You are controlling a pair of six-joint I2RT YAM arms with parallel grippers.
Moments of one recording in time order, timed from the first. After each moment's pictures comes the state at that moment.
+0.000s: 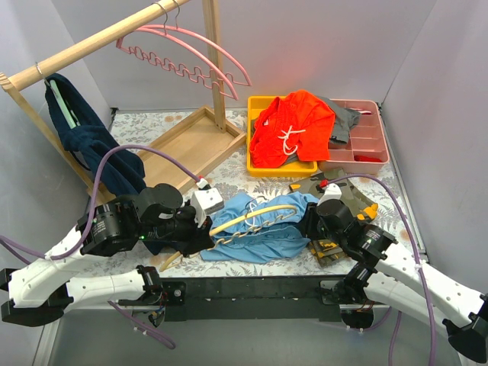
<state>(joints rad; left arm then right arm) -1.12 0.87 1.29 -1.10 0.14 -0.17 0.84 0.68 0.54 -0.56 0.22 0.65</state>
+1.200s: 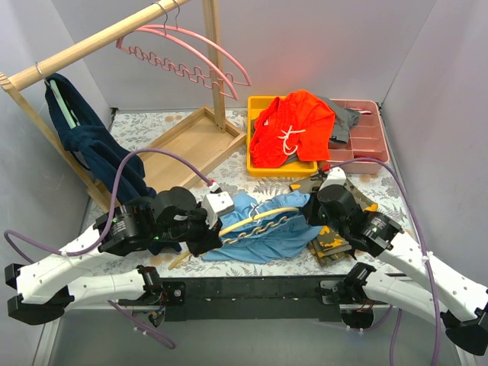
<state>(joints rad) -1.13 0.89 1.20 -1.01 0.13 -0.15 0.85 0.76 0.74 -0.66 0.33 0.62</state>
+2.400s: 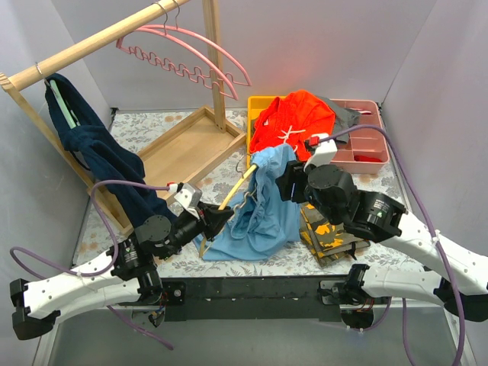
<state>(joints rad) -1.14 0.56 0.57 -0.02 -0.28 -0.33 1.10 0.99 1.24 -0.67 0.57 0.50</state>
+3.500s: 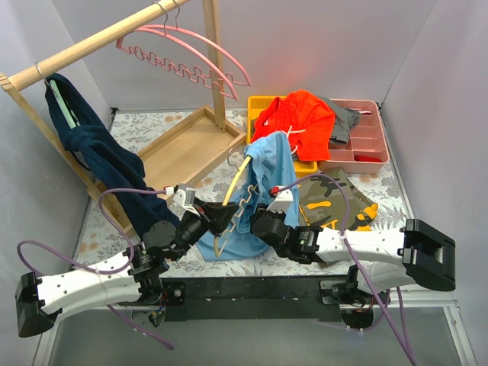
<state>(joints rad) -1.14 0.62 0.40 0.35 -0.39 -0.51 1.28 1.30 0.66 -0.03 0.76 0.92</state>
